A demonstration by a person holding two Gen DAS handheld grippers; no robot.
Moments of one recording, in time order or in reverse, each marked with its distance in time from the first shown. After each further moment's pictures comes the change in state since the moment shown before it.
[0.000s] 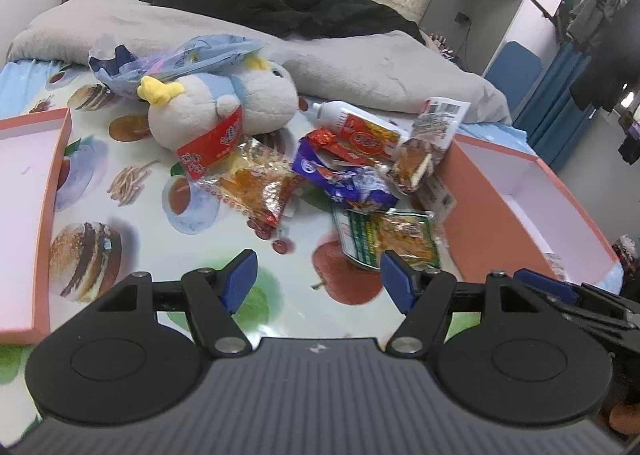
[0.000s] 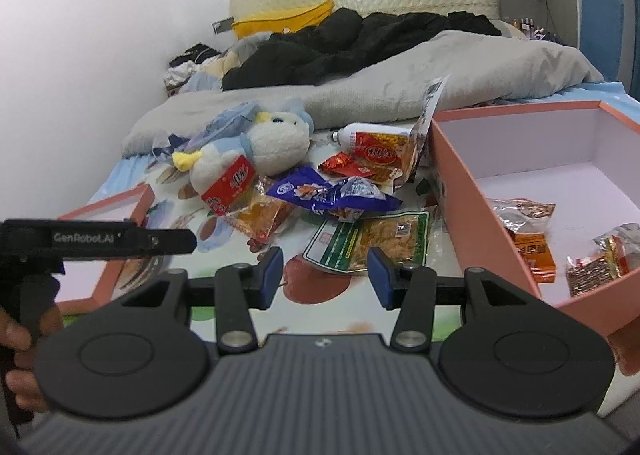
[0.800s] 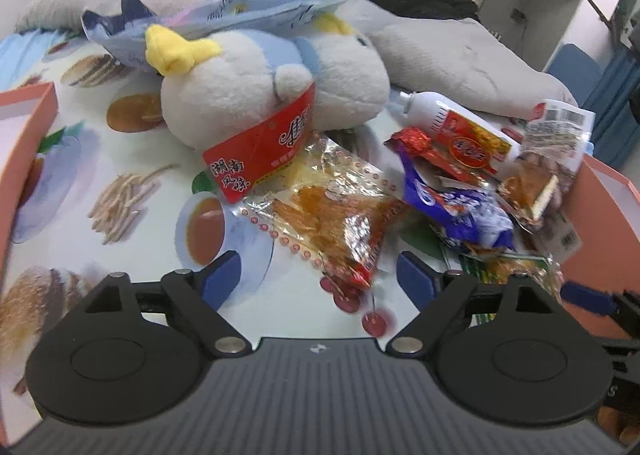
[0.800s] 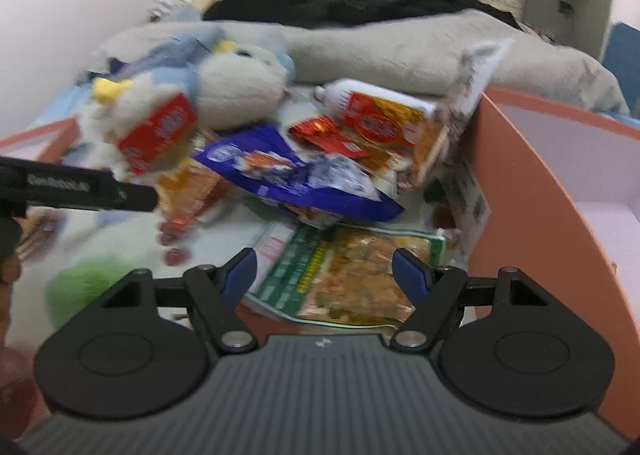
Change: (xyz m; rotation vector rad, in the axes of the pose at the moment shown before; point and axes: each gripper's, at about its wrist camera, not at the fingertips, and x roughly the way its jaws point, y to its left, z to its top) left arm 0.144 0.066 0.032 -0.069 0.026 0.109; right arm 0.143 -0.014 0.008 -0.146 0.123 -0.116
